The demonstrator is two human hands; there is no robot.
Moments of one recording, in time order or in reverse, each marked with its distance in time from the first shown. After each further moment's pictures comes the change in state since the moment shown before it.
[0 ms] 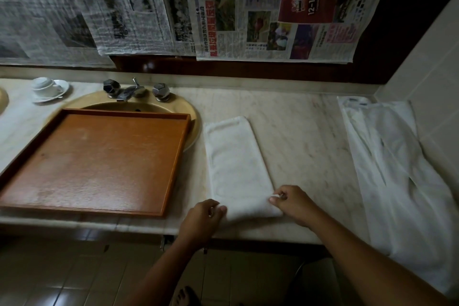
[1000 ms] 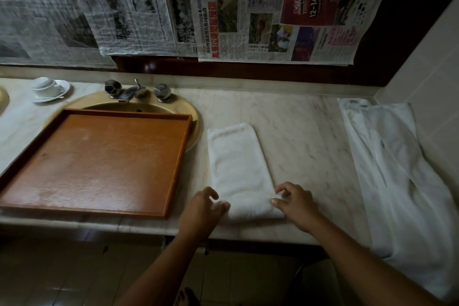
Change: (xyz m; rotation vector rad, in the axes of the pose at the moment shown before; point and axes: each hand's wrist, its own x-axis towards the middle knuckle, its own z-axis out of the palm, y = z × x) left_hand 0.010 0.010 -0.009 0.074 0.100 0.004; right_hand -0.009 0.004 0.005 -0.019 0.116 -0.007
